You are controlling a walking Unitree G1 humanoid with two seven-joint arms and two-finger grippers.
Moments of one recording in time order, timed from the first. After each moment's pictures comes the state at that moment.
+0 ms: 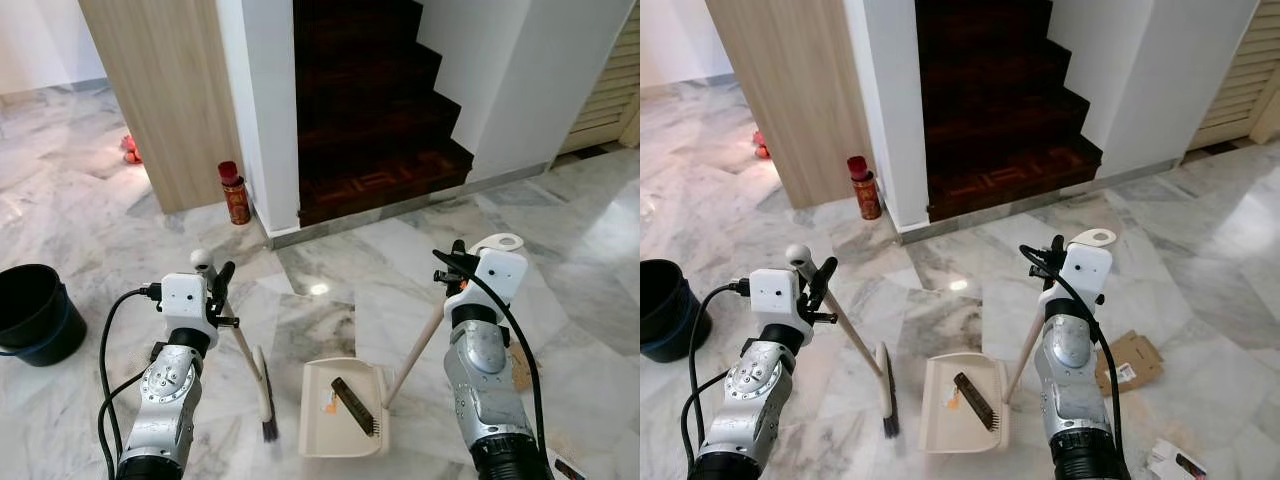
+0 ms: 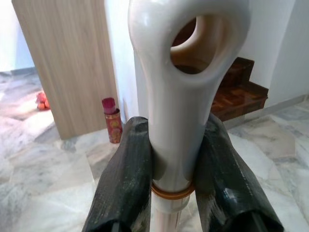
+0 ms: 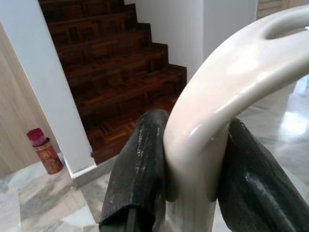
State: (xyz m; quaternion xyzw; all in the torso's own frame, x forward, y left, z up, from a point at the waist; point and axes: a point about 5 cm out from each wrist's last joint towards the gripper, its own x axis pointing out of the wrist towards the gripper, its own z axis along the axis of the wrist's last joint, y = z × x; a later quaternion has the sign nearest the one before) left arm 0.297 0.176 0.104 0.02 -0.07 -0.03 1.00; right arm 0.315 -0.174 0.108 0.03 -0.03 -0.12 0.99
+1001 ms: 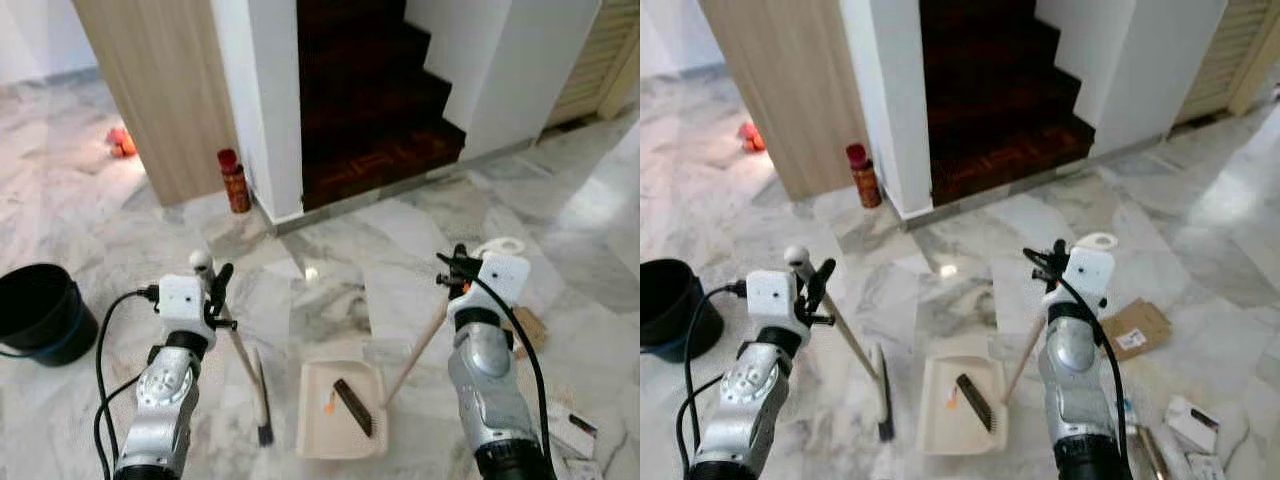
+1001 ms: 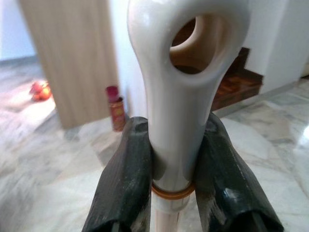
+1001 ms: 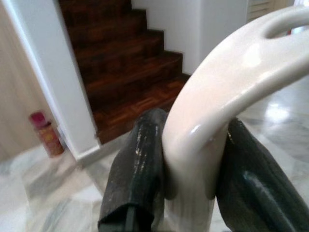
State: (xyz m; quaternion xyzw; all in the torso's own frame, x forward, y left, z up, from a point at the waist) left arm 0.291 0.181 0.102 0.02 -0.06 -0.03 1.00; right arm 0.314 -0.169 0.108 0.03 -0.03 -0.11 0.99
